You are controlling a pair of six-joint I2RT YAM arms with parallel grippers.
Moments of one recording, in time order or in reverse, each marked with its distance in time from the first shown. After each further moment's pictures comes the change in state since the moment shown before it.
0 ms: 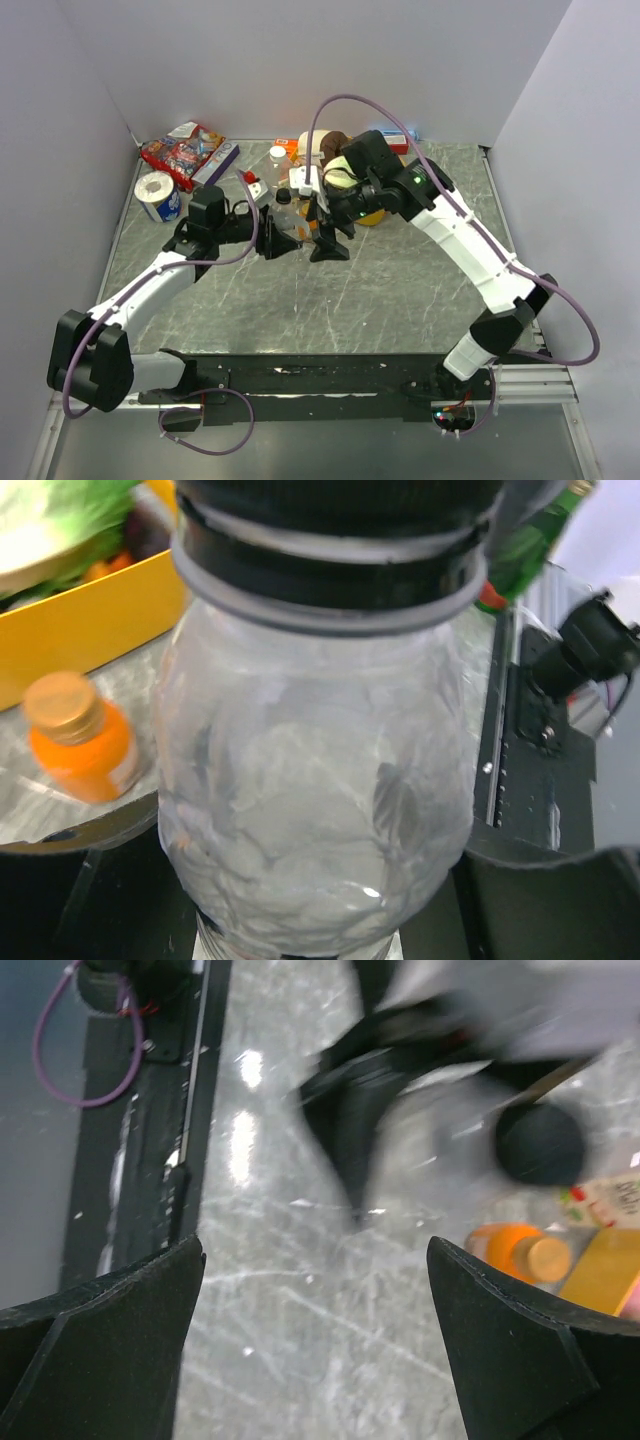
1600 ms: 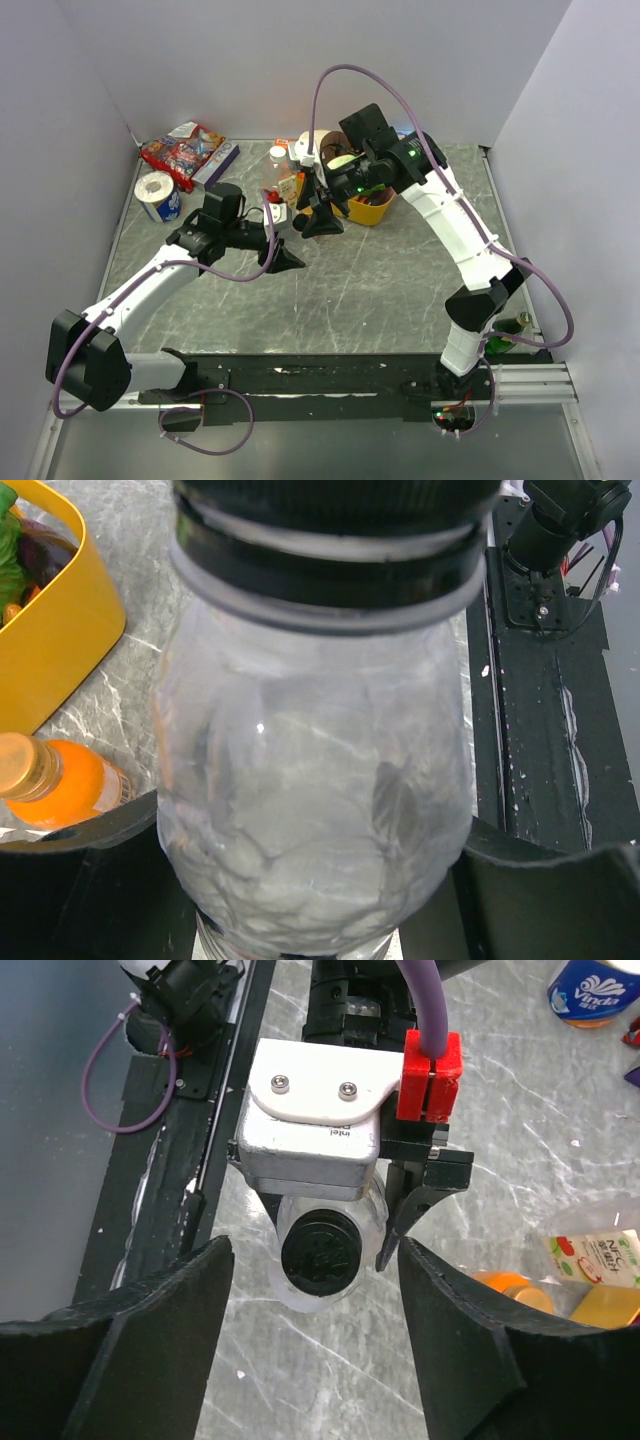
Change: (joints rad) left arm -0.077 0.017 0.140 -0.386 0.072 0.452; right arm -0.062 0.163 0.283 -0.143 -0.173 -0.062
